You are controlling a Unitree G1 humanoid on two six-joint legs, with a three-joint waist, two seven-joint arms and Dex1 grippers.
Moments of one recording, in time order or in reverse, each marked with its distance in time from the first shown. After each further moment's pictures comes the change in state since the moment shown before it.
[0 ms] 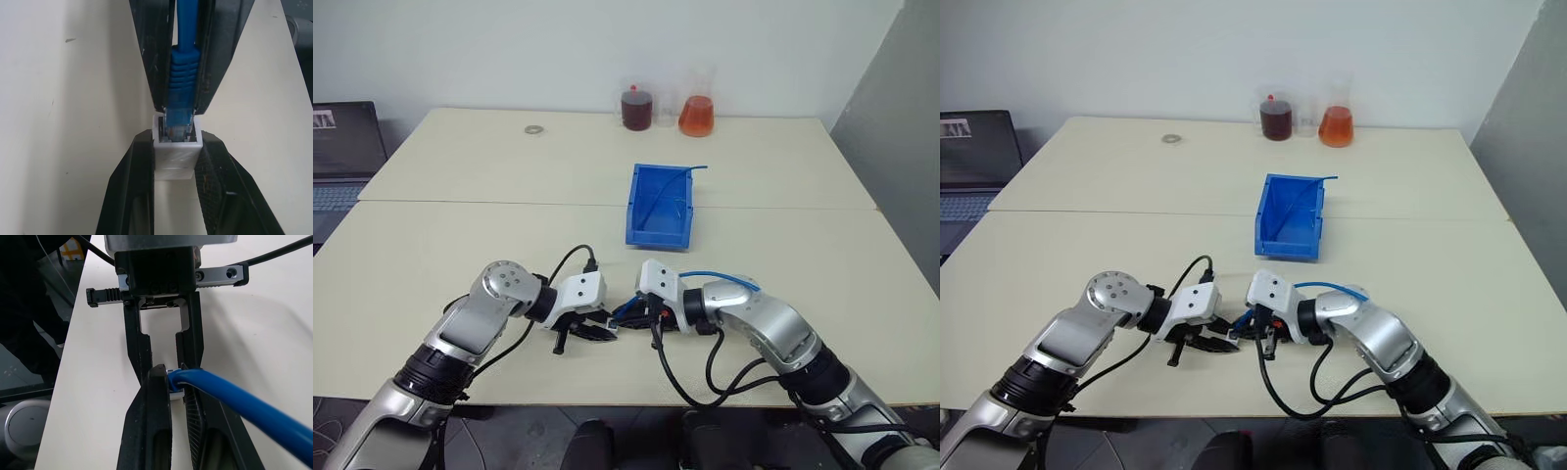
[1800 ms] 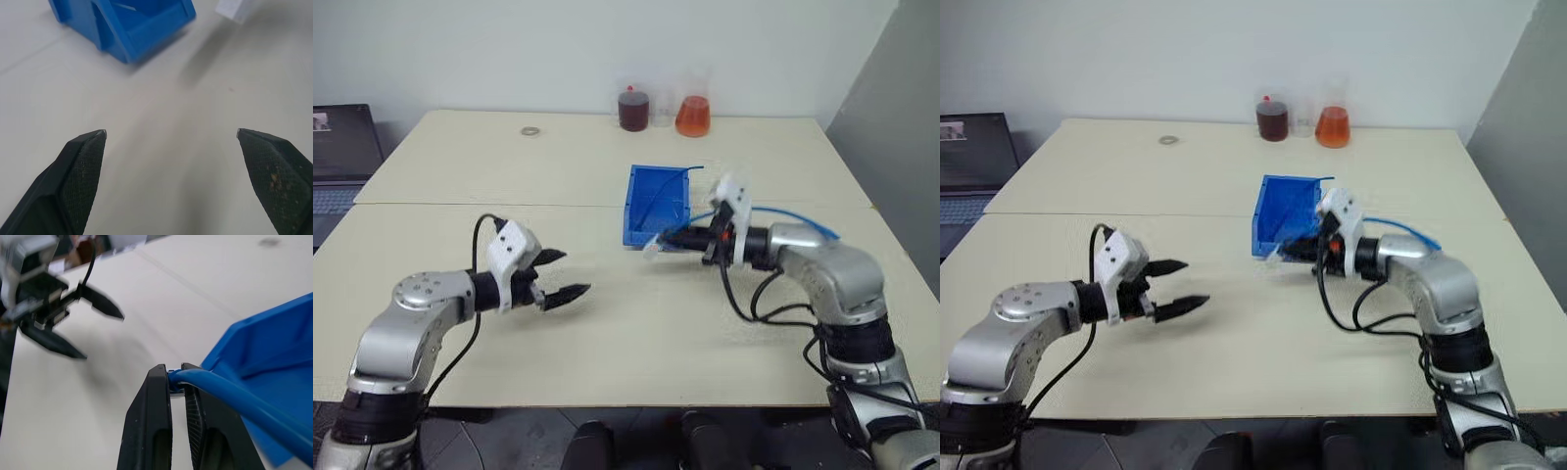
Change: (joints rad) left arm 0.138 -0.031 0.458 -0.239 -0.284 0.379 0.464; right arm -0.193 -0.015 -0.533 0.087 0.158 0.243 -0.066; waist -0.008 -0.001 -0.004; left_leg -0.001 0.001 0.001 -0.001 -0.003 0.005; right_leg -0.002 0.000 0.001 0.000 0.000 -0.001
